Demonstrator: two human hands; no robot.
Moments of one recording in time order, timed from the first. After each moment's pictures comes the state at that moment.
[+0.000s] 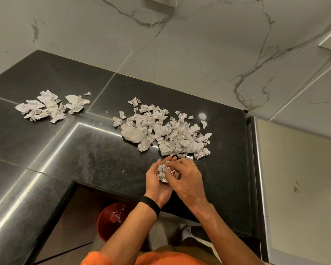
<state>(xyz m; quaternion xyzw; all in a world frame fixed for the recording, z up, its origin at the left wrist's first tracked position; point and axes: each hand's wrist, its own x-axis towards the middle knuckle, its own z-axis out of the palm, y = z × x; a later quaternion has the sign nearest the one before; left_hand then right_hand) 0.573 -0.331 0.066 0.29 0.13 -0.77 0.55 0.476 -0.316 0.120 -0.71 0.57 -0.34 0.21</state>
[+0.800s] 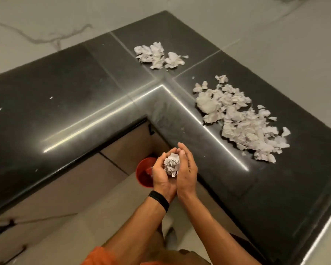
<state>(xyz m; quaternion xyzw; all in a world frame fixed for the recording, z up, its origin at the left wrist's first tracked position) 0.596 -0.194 0.069 0.29 0.24 -0.50 0.78 0.550 -0.219 0.065 -0.49 0.46 -0.35 0.65</state>
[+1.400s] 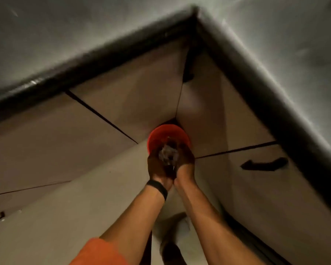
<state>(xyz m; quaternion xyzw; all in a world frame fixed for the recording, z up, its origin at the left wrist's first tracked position) 0.663 -0.151 -0.245 0.44 0.33 -0.41 0.73 0.635 -0.186 -0.265 -0.29 0.59 -0.15 0.74</state>
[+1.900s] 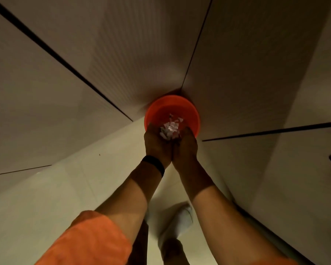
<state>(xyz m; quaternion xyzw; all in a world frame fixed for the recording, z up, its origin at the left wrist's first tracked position) 0.694 -0.144 -0.388 0.40 0.36 -0.42 0.73 0.652 -0.181 -0.418 -0.13 0.59 -0.18 0.78</state>
